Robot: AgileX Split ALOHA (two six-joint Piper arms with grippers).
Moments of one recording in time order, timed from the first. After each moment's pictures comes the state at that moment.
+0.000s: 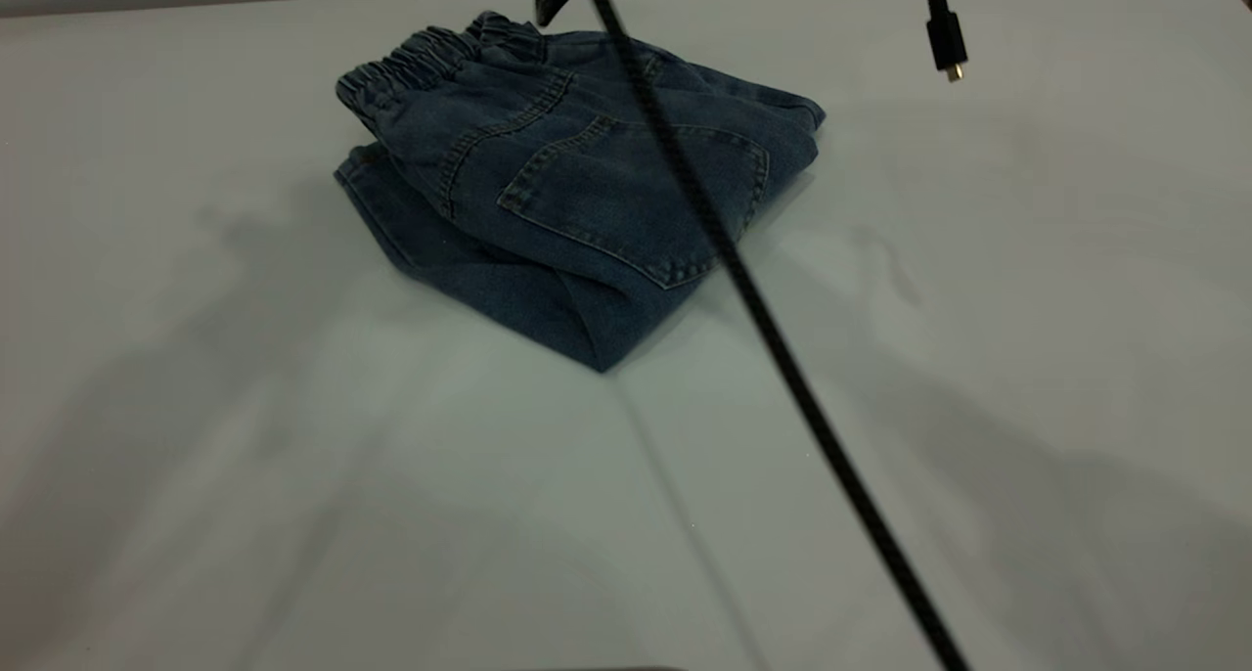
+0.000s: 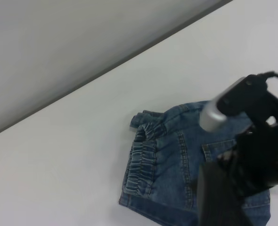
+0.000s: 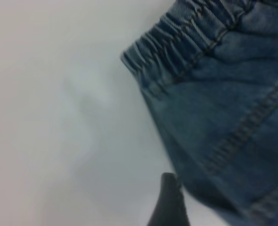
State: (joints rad) left arm -0.27 1.59 -1.82 -0.23 0.97 0.31; right arm 0.68 2.38 -2.07 0.32 0.90 0.50
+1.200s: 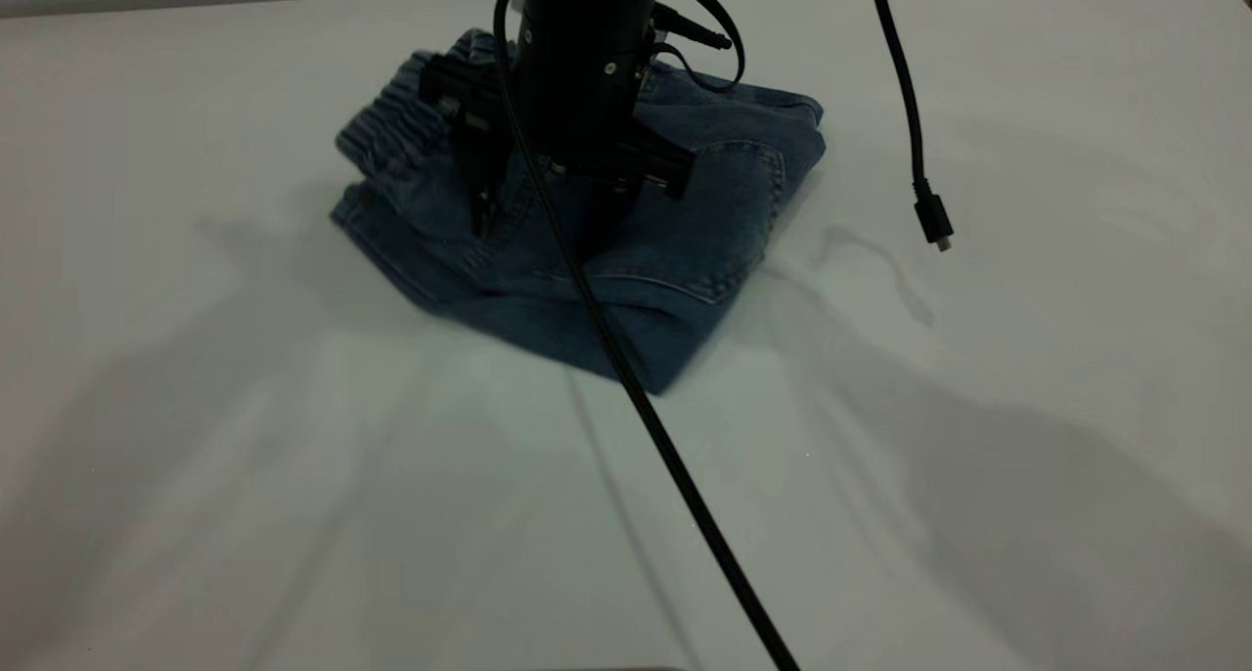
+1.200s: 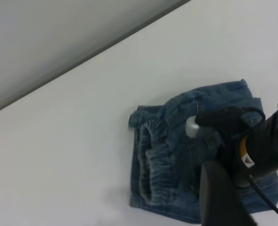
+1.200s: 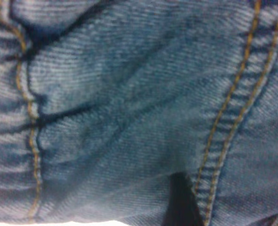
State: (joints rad) left arm -0.27 1.59 -1.82 -0.23 1.03 0.31; right arm 0.68 2.61 -2.10 0.35 1.06 0.67
